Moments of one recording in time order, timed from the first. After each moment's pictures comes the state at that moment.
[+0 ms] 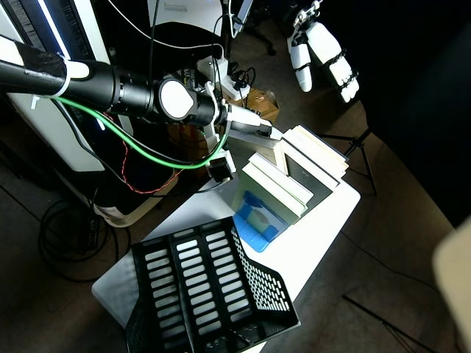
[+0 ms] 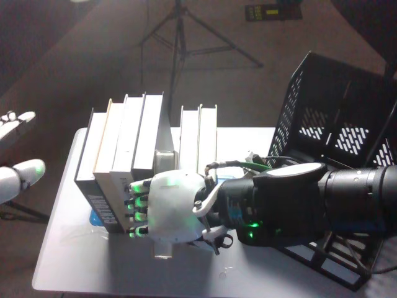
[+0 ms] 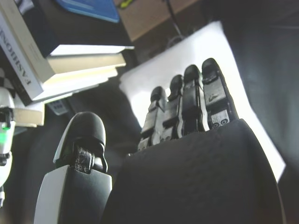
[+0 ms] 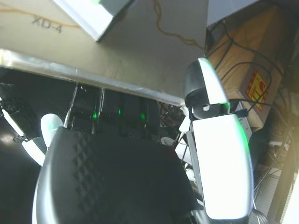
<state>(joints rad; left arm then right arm) 1.18 -1.04 1.30 -0.58 -1.01 0.75 -0.45 -1.71 1.43 -1.08 0.07 -0.70</state>
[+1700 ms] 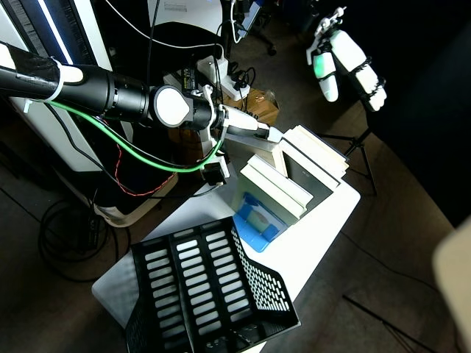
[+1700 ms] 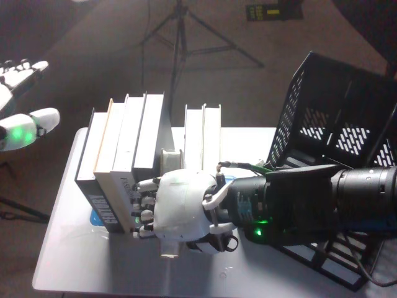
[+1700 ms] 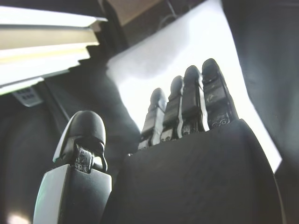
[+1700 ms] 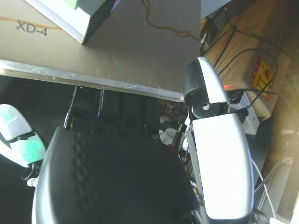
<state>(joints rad) 0.96 -1.10 1.48 -0.50 -0.86 0.71 -0.47 -1.68 1.41 -0.94 0.10 -0.70</state>
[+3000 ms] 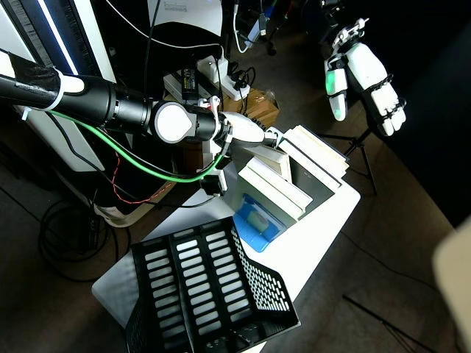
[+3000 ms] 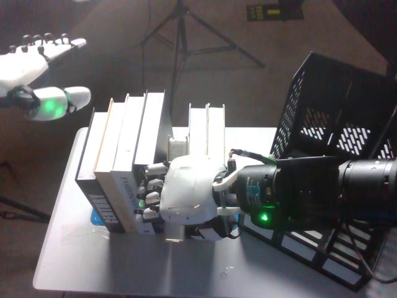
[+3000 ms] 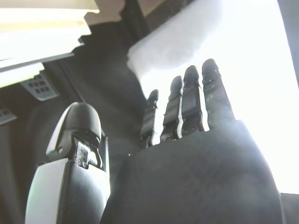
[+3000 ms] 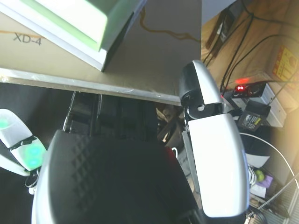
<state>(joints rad) 0.72 -1.15 1.61 -0.25 -0.63 0.69 -0.47 -1.68 1.48 -0.85 0.14 -0.71</state>
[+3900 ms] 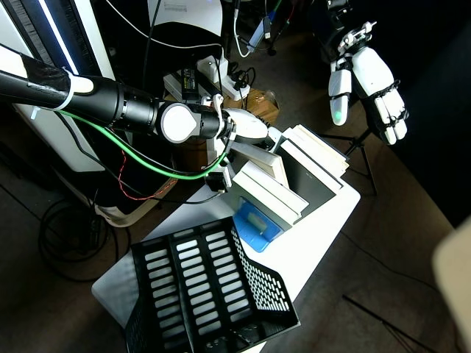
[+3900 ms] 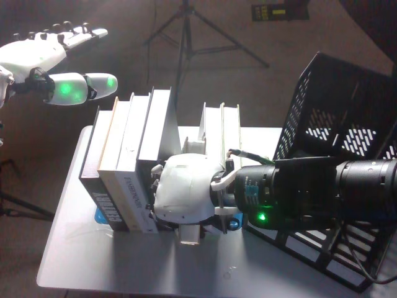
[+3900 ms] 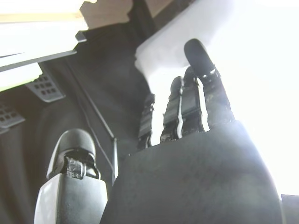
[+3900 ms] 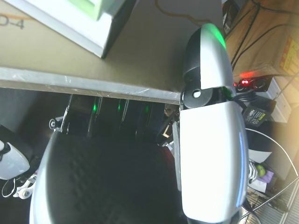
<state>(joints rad) 0.64 -1.19 1.65 -0.16 -0.56 0.69 -0.48 -1.69 1.50 -0.82 0.18 -0.72</state>
